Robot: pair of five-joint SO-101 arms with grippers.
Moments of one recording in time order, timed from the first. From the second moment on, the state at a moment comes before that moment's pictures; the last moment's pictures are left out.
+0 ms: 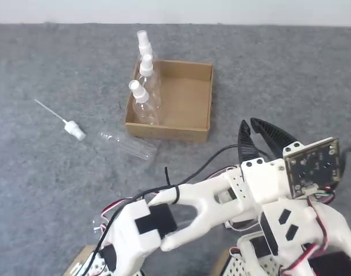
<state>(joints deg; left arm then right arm) 59.6 28.0 4.4 82.6 -7.0 -18.4 -72.3 20.1 75.3 8.4</state>
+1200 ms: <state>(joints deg) 22.7 -53.0 40.7 75.5 -8.6 -18.3 -72.4 21.2 73.1 8.5</state>
